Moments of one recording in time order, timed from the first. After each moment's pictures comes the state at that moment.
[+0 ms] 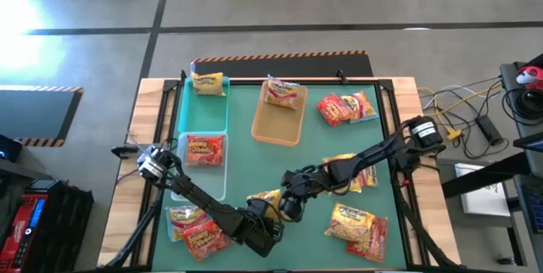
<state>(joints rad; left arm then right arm) -0.59 2.16 1.51 -0.61 -0.38 -1.79 0.31 1.81 1.02 0.09 -0.05 0.76</state>
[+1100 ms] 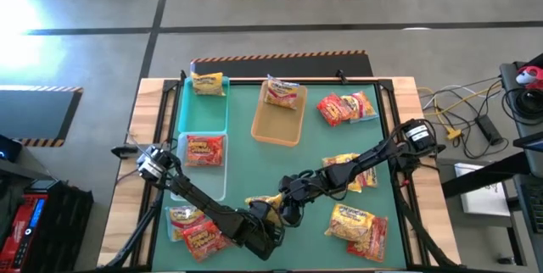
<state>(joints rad) -0.61 2.14 1.57 -0.62 -0.39 -1.71 0.32 1.88 1.02 0.20 -0.06 0.75</state>
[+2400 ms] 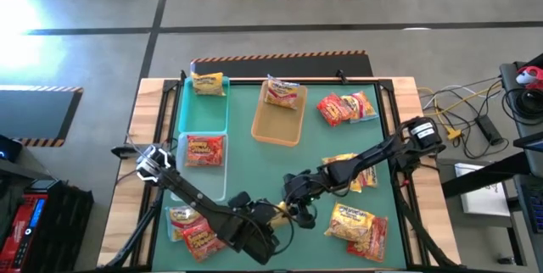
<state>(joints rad) -0.61 2.13 1.94 -1.15 -0.43 -1.21 0.32 1.82 1.02 0.13 -0.22 0.28</state>
